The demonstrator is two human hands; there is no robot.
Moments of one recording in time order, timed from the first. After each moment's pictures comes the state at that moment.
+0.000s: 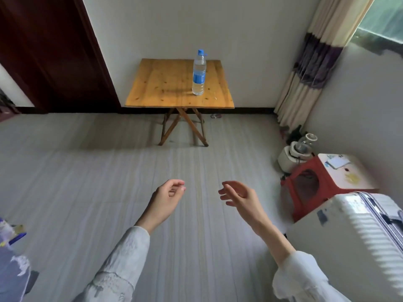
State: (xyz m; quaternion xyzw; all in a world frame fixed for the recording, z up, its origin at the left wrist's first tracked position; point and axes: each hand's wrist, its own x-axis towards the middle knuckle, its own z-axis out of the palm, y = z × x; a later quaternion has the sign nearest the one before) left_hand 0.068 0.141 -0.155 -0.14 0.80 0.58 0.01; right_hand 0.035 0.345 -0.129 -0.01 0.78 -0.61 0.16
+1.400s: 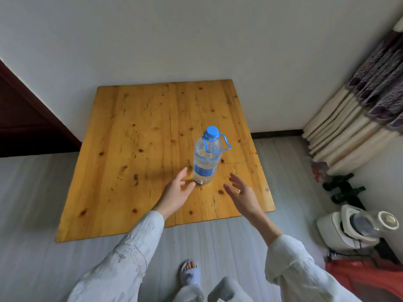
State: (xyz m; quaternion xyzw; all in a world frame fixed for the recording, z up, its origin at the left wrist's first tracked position) left_hand -0.798 -0.072 -0.228 -0.13 0.82 0.55 0.10; right_hand -0.817 0.123 -0.224 0.03 0.85 -0.50 0.14
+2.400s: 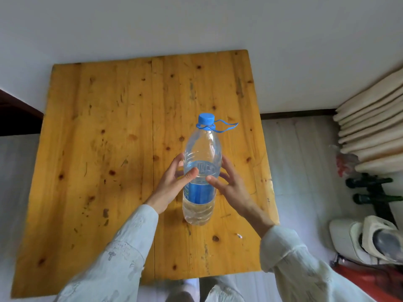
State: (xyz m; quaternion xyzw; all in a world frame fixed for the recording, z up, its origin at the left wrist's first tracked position) left_hand -1.025 -0.069 -0.261 -0.19 0.70 0.66 0.20; right_hand -1.053 0.099 -0.270 0.00 0.71 -0.64 0.30
